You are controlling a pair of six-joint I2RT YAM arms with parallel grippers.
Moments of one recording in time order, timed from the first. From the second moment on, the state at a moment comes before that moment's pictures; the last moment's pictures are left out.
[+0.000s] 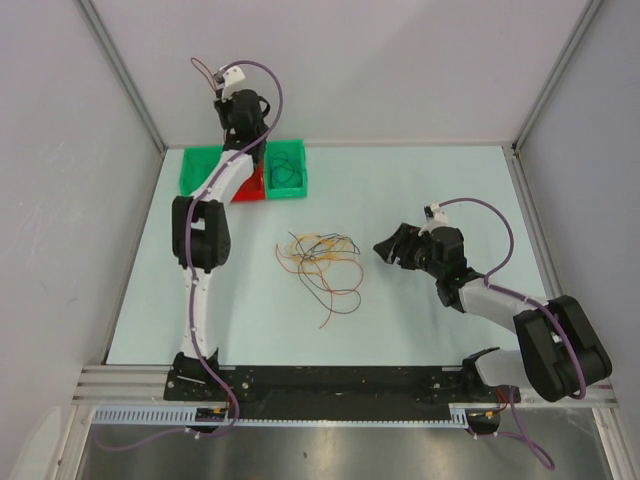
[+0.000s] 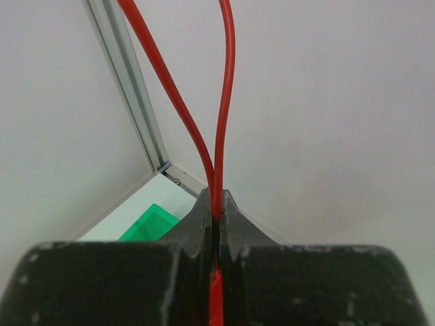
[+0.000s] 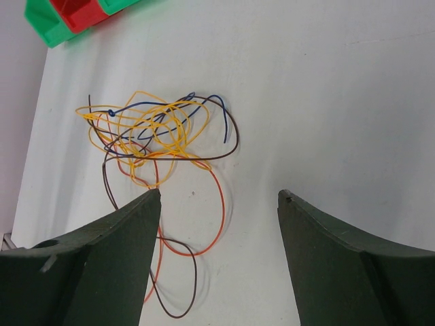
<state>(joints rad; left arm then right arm) -0.20 2.34 2.10 0.31 -0.90 0.08 0.38 1.31 0.46 0.46 -0.22 0.64</state>
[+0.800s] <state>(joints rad) -0.20 2.36 1.86 0.28 -0.87 -0.17 0.36 1.31 0.45 0.49 -0.24 0.65</state>
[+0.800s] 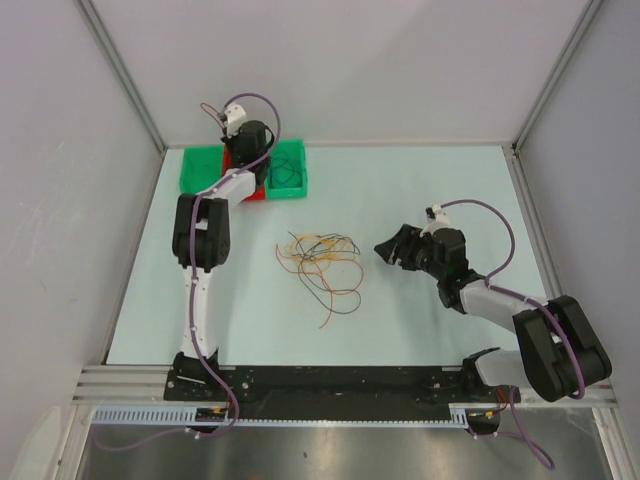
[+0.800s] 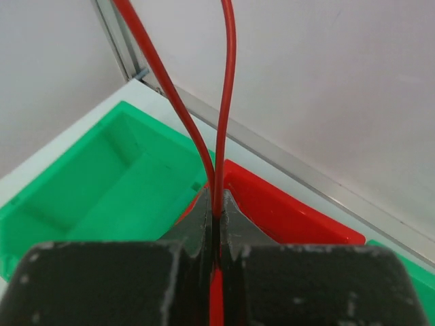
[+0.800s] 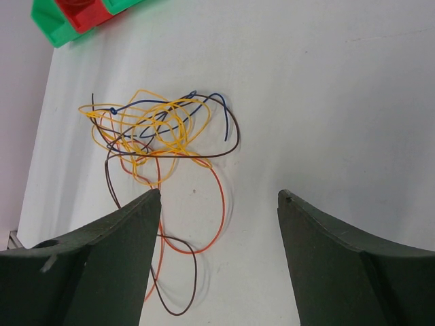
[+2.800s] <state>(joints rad) -0.01 2.50 2.15 -0.50 0.25 -0.59 0.35 1.31 0.44 0.51 -0.27 0.66</state>
